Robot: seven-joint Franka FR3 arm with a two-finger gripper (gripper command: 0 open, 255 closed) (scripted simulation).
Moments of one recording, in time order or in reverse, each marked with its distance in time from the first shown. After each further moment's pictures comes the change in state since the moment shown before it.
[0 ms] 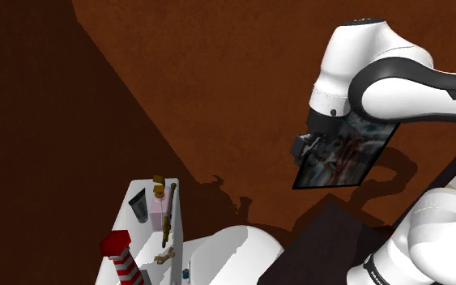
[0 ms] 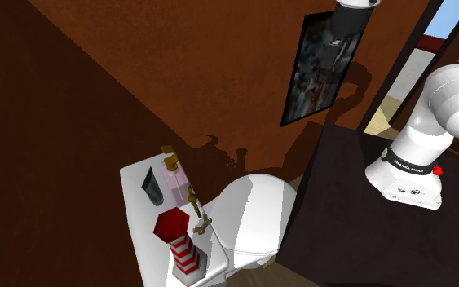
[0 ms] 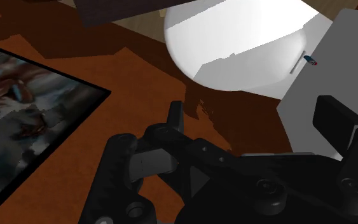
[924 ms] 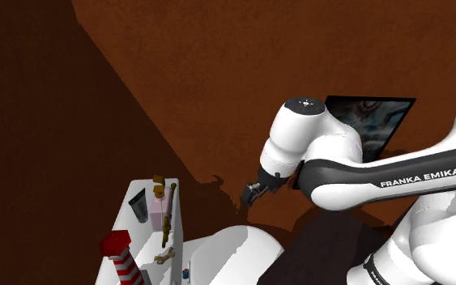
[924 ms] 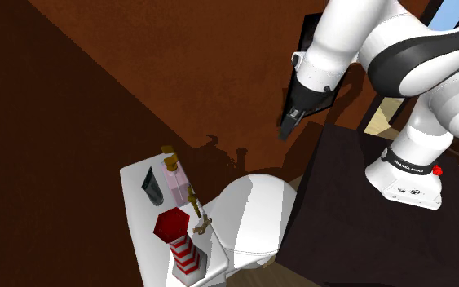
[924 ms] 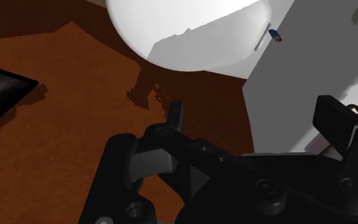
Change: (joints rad) arm 0.042 0.289 0.282 -0.149 0.074 0.573 0.280
